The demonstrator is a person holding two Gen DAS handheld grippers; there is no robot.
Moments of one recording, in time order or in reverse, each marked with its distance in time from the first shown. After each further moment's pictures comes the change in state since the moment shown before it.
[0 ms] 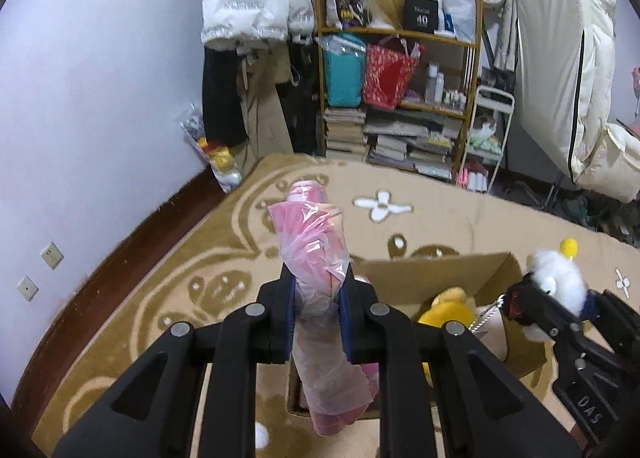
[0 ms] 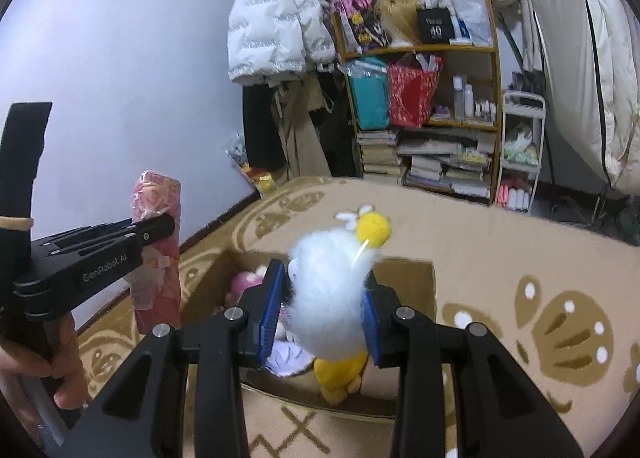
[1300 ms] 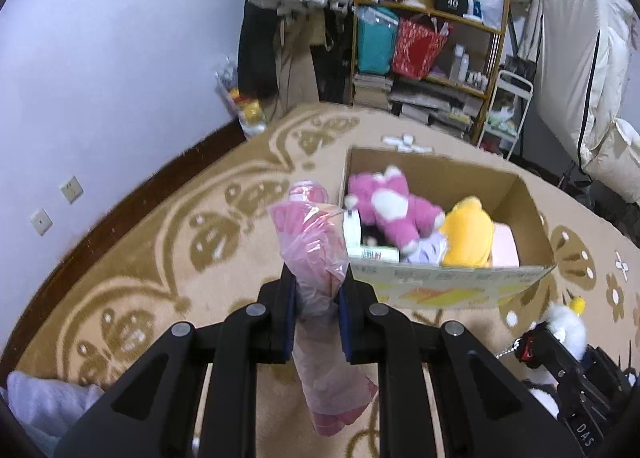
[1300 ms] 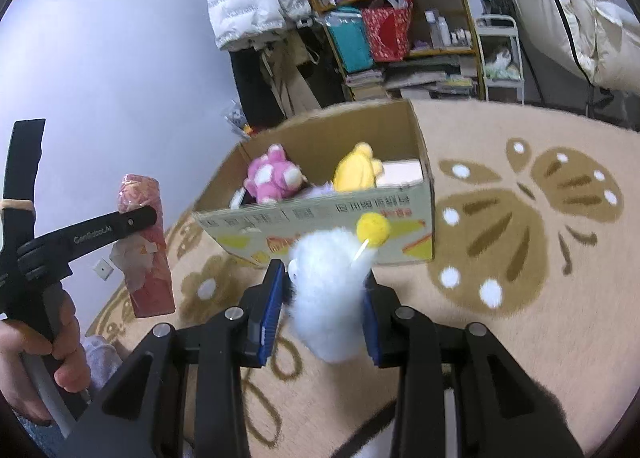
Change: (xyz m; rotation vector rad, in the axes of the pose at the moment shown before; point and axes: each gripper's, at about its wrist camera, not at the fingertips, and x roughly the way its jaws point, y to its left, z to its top) left arm -0.062 0.029 -0.096 -0.098 0.070 0.061; right arm -0.057 0.003 -0.116 0.171 0.126 0.036
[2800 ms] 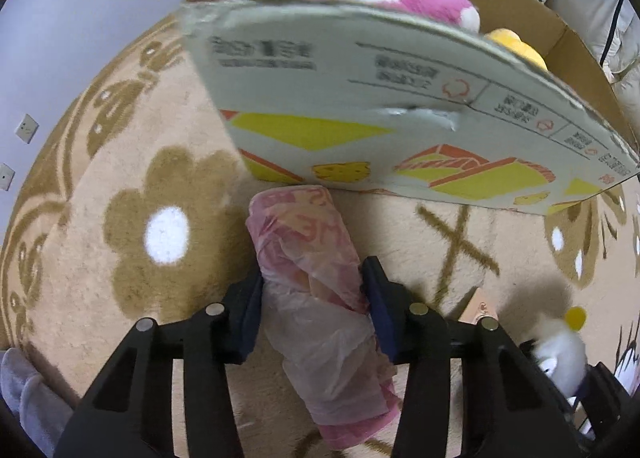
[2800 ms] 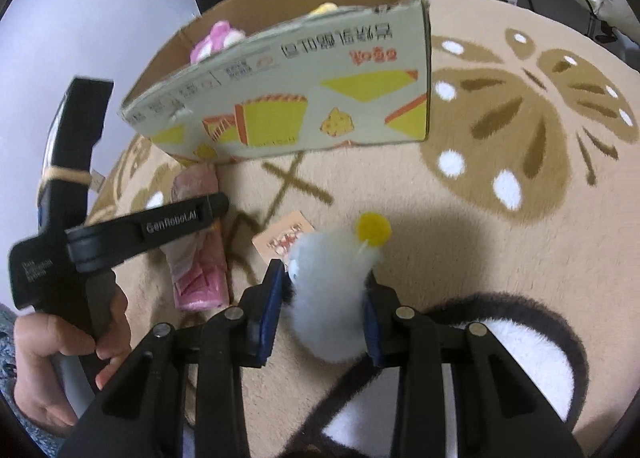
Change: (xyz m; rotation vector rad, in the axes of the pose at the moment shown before) left arm 0.147 -0.050 -0.061 0.027 0.443 -0.046; right arm 0.065 -0.011 -0.043 0.062 0.363 -0.082
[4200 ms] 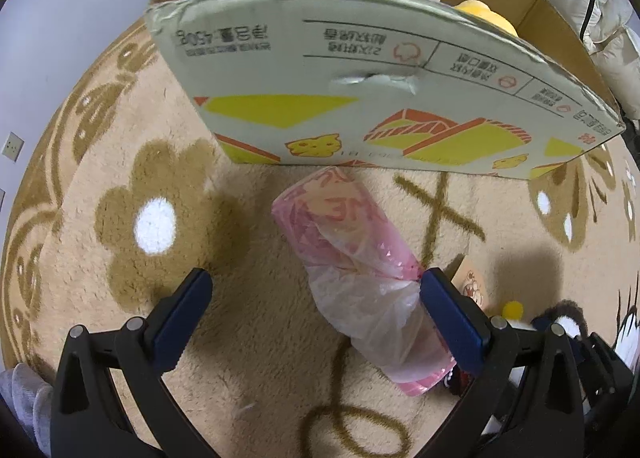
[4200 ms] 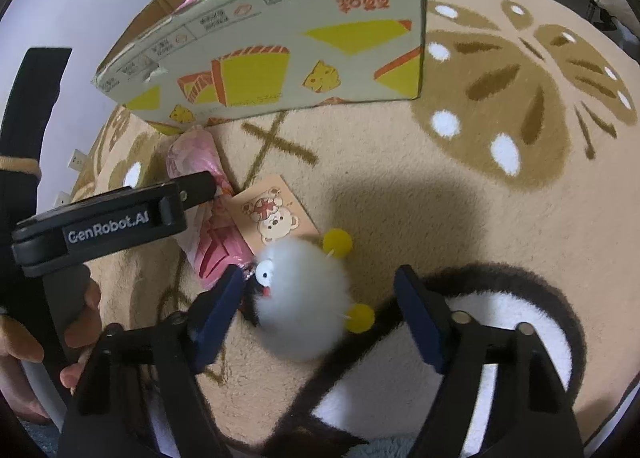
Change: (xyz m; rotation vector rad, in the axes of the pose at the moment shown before) left arm -0.019 0.001 -0.027 0.091 0.059 -0.037; right arm 0.010 -0.006 -0.004 0.006 0.126 -0.062
